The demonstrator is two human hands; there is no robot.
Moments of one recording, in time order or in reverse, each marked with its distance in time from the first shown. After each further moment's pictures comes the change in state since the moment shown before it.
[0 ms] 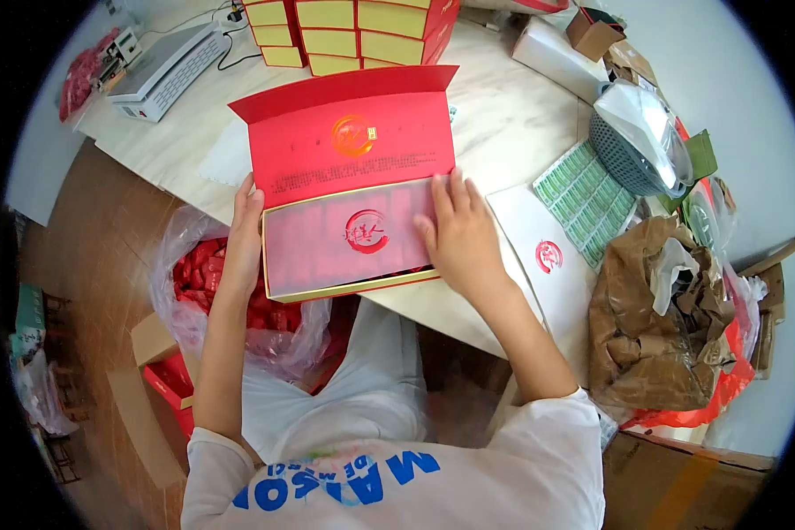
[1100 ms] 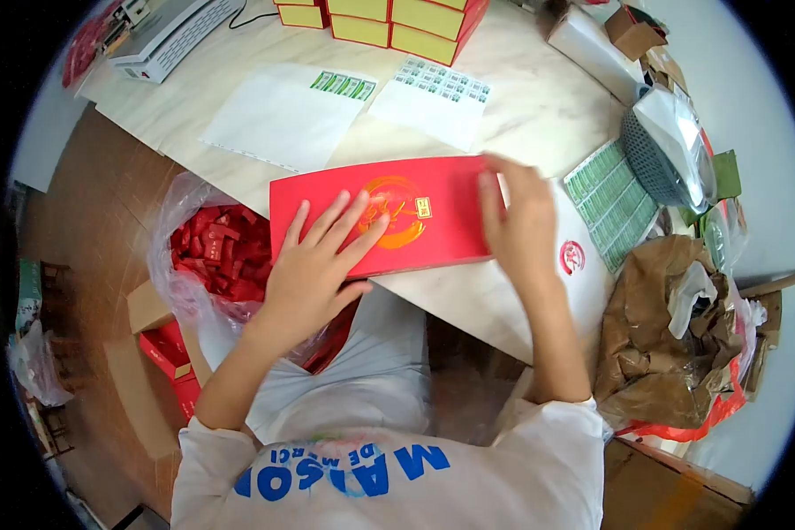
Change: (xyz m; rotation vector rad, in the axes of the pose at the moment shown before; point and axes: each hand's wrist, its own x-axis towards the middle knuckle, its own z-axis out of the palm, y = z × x) left_hand -0.054 0.006 0.026 1.330 -0.404 0.621; right_hand 0.020 0.006 -0.022 0.212 0.235 0.038
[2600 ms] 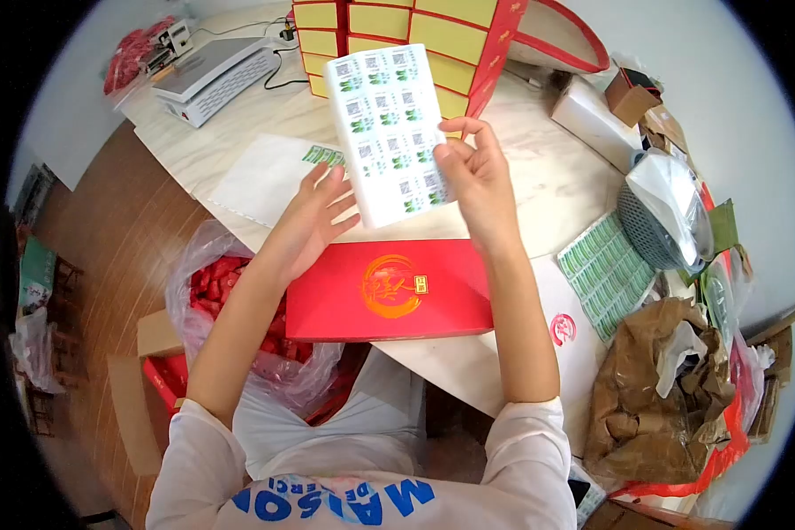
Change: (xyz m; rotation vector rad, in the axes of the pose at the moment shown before) left_hand 0.103 -0.052 -0.020 -1.729 0.270 -0.707; right_hand 0.110 -0.017 0.027 1.323 -0.085 0.278
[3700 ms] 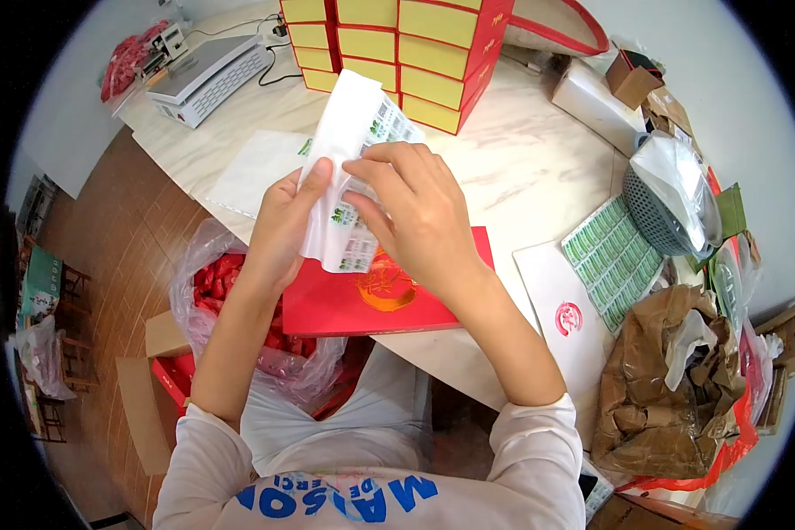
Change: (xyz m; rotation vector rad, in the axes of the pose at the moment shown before) left_hand -0.029 0.014 0.019 0.119 -0.097 0.271; right_hand -0.032 -0.006 0.040 -0.915 -0.076 -0.849
